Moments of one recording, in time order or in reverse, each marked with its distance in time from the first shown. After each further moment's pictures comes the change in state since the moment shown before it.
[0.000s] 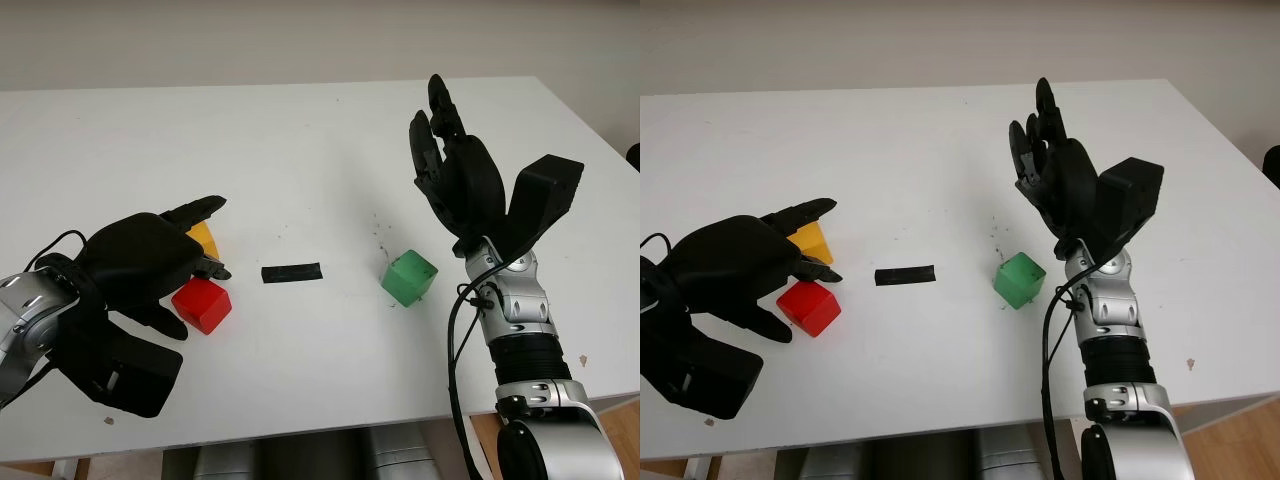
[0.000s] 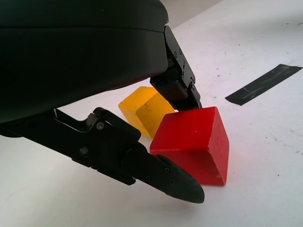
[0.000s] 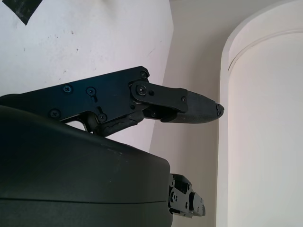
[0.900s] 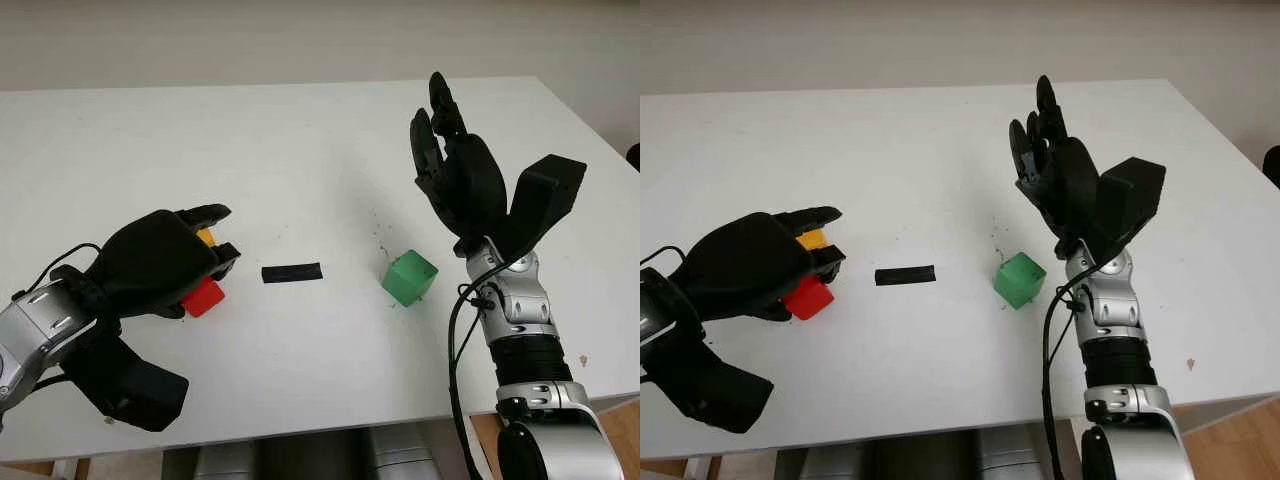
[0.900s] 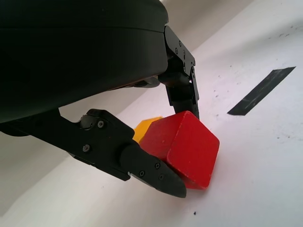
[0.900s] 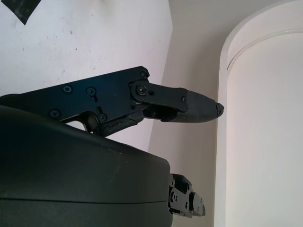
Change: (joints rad) left arm 0.013 0.002 -0.020 -0.078 0.293 -0.083 0.221; right arm 0.006 0.000 0.000 -0.019 0.000 0.006 -0.014
